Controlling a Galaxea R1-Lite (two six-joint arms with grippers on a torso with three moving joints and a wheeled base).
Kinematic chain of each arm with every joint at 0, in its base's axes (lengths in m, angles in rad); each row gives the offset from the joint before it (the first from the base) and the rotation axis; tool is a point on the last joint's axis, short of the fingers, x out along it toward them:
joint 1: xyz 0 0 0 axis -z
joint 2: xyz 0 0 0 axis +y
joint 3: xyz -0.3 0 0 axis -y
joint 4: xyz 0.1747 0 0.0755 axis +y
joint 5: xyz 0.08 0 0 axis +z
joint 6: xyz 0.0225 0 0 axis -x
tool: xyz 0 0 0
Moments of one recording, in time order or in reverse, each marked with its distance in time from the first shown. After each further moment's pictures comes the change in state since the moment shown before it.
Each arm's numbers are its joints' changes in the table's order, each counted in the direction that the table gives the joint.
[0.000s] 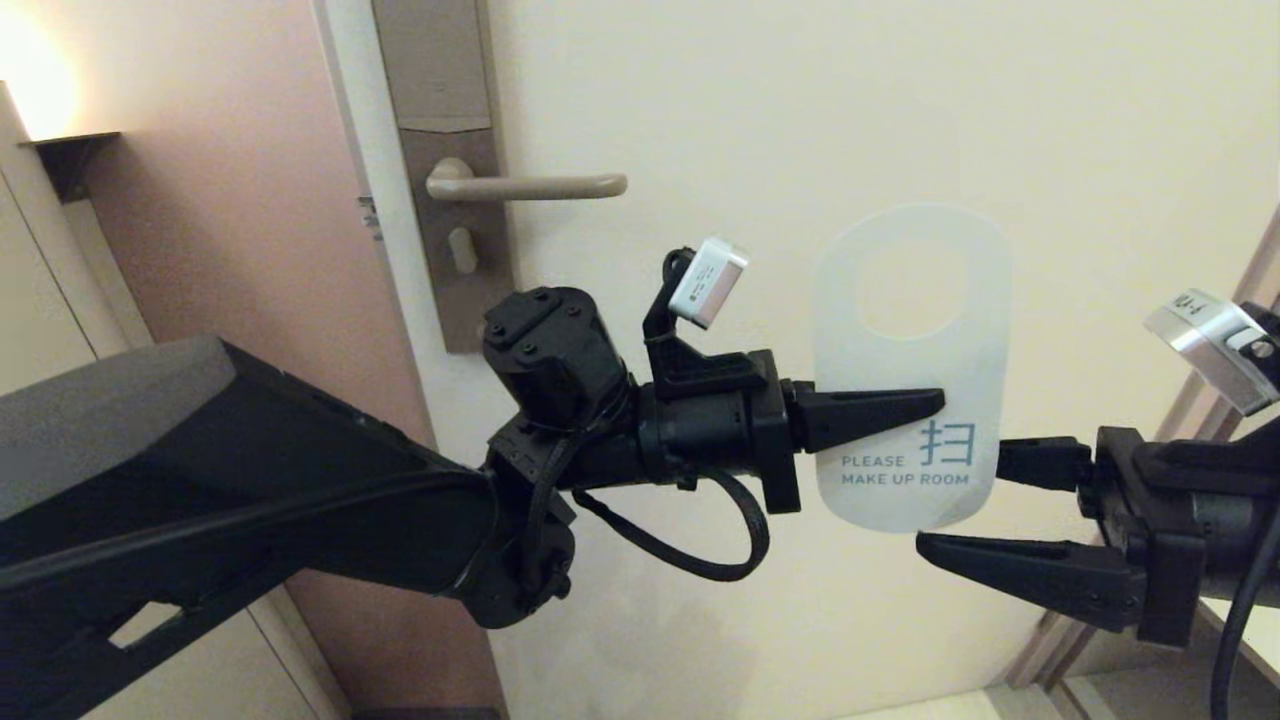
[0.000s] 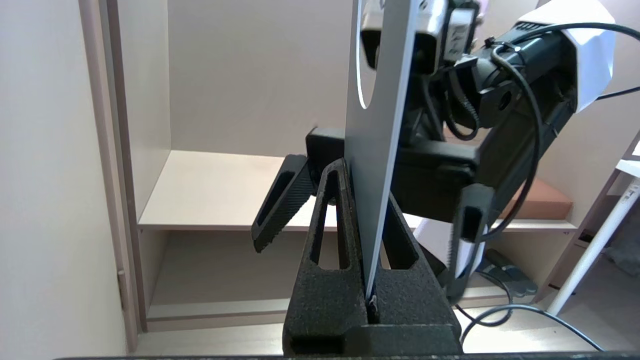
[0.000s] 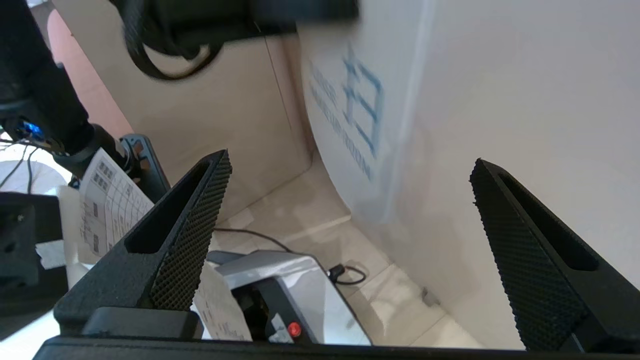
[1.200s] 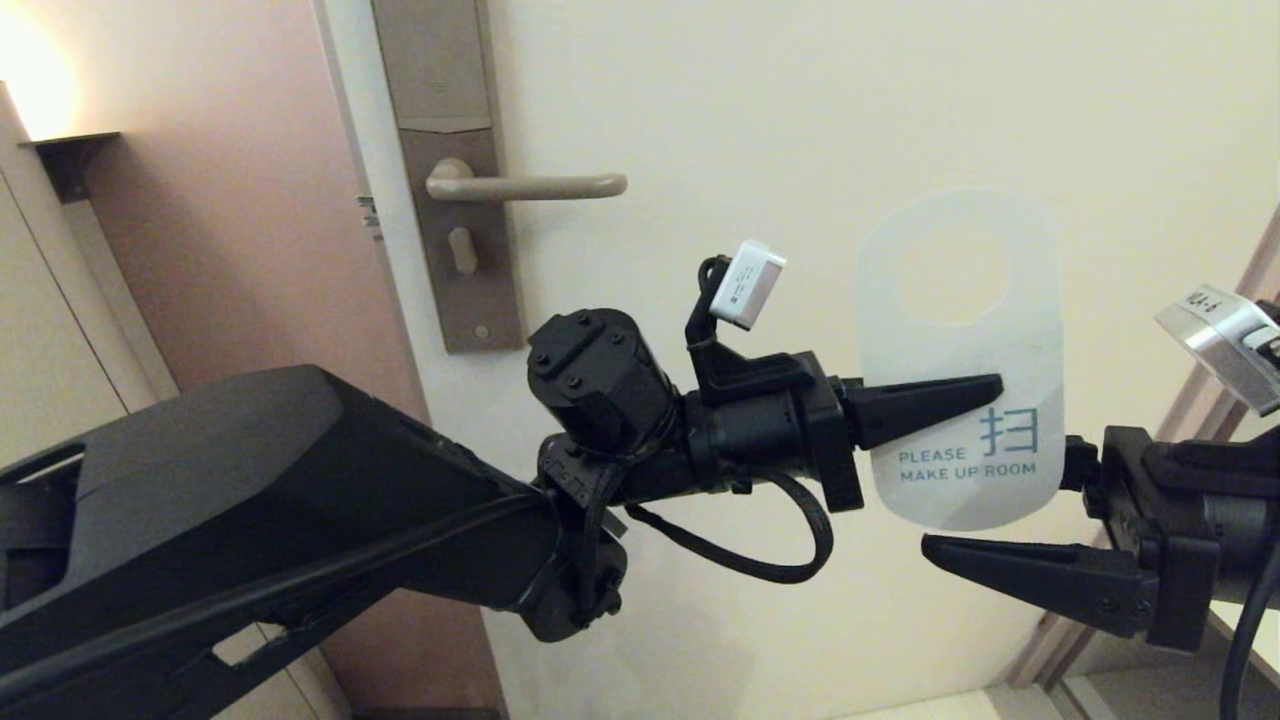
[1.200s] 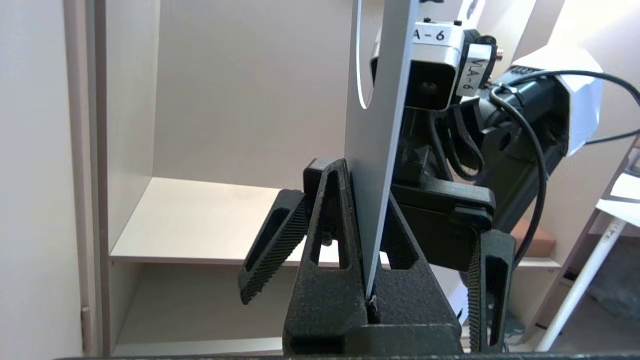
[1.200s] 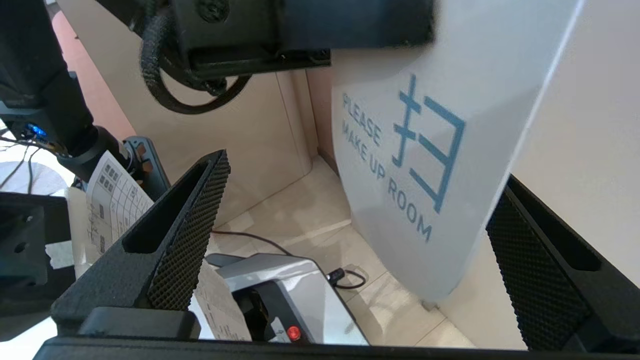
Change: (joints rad) left arm 0.056 0.076 0.081 -0.100 0.087 0.111; right arm -0.002 -0.015 -0.005 0.000 -0.001 -0.002
